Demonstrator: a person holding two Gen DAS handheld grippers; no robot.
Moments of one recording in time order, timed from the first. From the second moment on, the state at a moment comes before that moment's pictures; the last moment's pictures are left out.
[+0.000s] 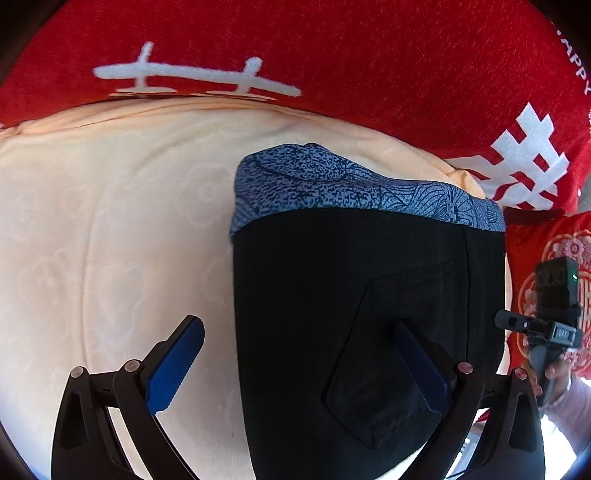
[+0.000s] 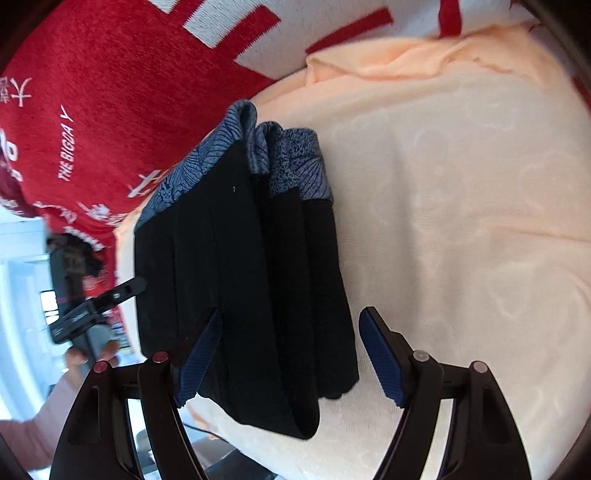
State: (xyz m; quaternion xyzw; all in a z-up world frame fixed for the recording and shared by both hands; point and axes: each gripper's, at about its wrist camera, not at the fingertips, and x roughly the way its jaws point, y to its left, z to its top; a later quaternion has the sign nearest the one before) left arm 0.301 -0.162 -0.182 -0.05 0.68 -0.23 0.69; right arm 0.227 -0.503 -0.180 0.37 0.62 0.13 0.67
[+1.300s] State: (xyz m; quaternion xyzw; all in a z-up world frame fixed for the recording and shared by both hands) left arm 0.203 -0.053 -0.169 -0.04 0.65 -0.21 0.73; right arm 0.158 -0.400 -0.169 0.44 0.61 0.19 0.63
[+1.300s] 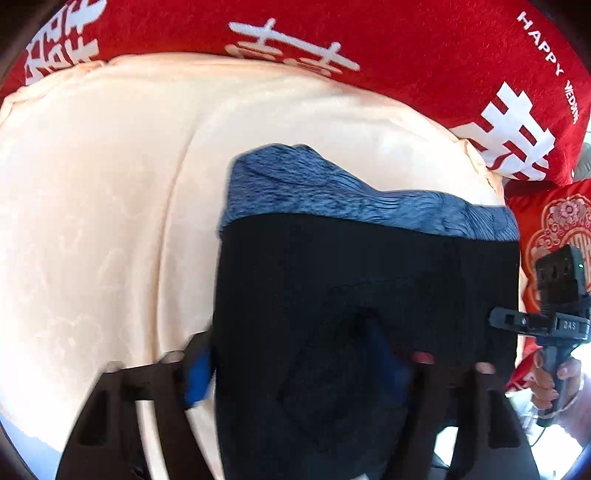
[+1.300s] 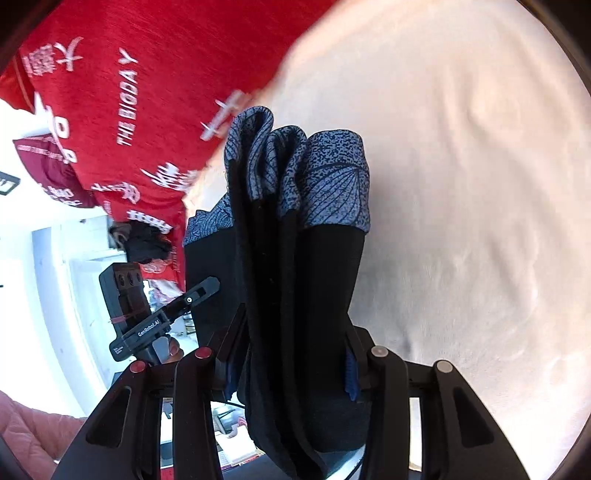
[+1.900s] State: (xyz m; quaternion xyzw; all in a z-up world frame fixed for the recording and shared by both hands) left arm 0.191 -0.079 -0.138 0.04 0.67 -0.13 0.73; right arm 0.150 -0.382 -0.128 0.28 0.68 0.04 0.68
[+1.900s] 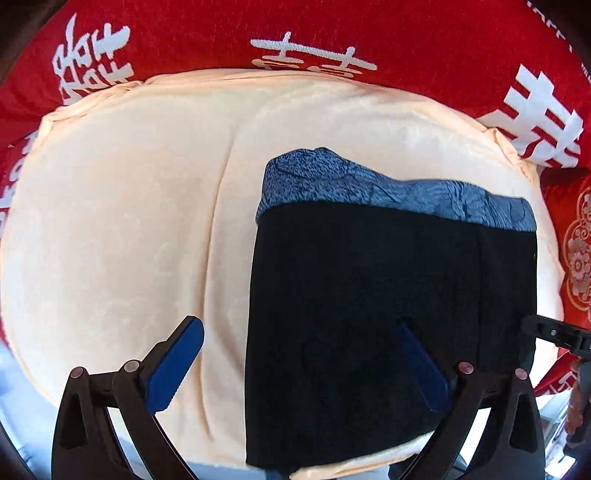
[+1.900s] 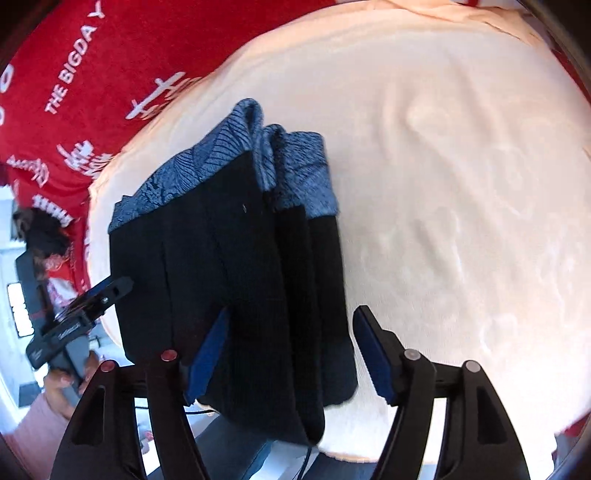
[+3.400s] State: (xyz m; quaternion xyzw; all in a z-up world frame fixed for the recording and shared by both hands) left arm 0.142 -0.086 -0.032 0.10 0.67 -0.10 0.73; right arm 0.130 -0.294 0.000 0.12 0.70 -0.04 0.70
